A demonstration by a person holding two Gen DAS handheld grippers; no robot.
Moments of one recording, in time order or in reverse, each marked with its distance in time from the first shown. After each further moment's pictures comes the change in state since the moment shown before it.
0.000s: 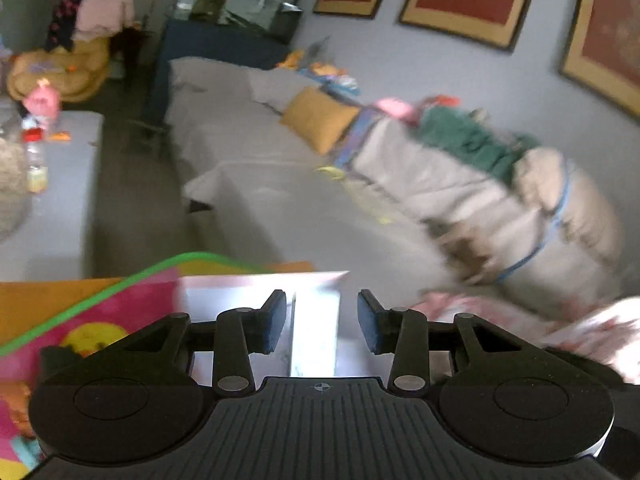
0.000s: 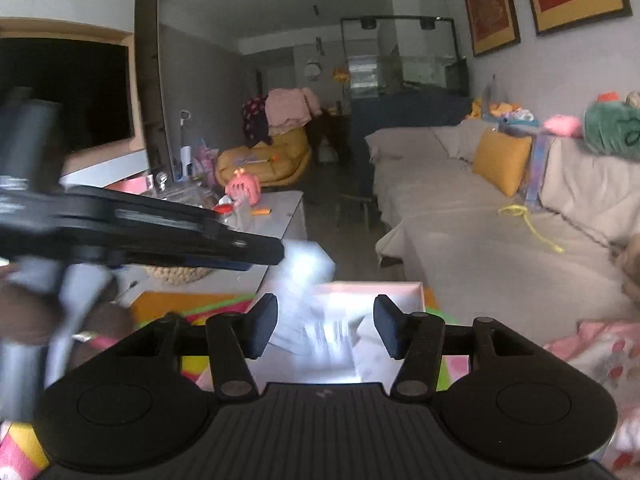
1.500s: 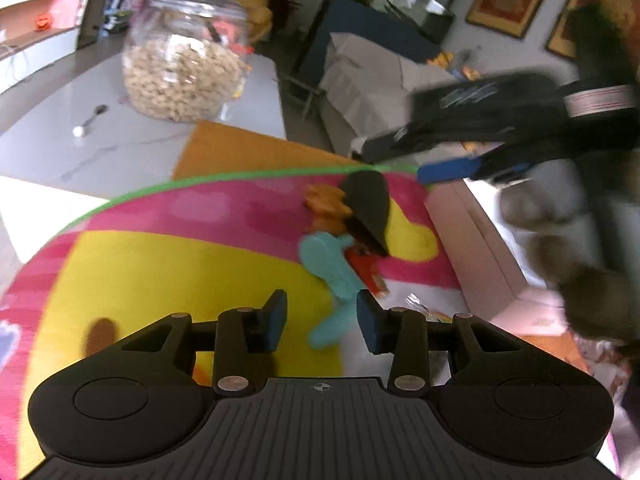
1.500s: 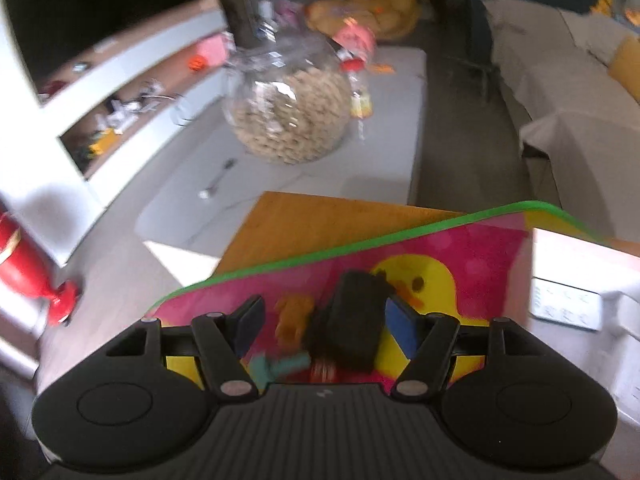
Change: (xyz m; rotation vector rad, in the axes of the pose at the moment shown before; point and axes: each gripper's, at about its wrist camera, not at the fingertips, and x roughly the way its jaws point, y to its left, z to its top) left arm -0.141 0.160 -0.136 -0.297 0.013 0.295; right arm 0.198 0.192 0.034 -0.062 0.494 0.220
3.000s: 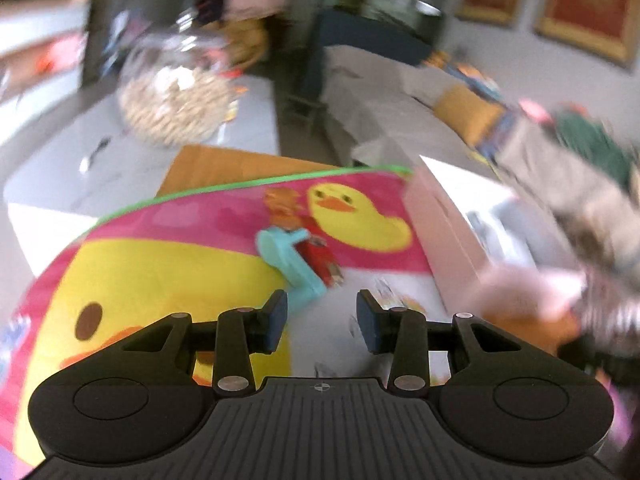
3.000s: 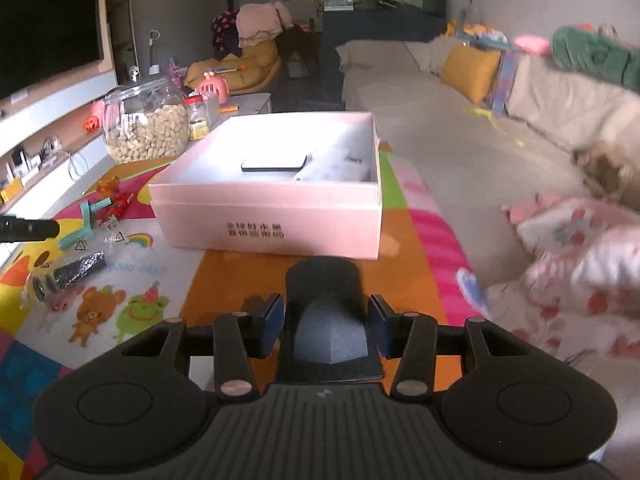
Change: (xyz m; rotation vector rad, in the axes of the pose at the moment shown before) left arm -0.012 -0.054 -0.013 0.056 -0.037 0.075; right arm -0.164 -0.148 -0.258 0.134 -0.232 -0.308
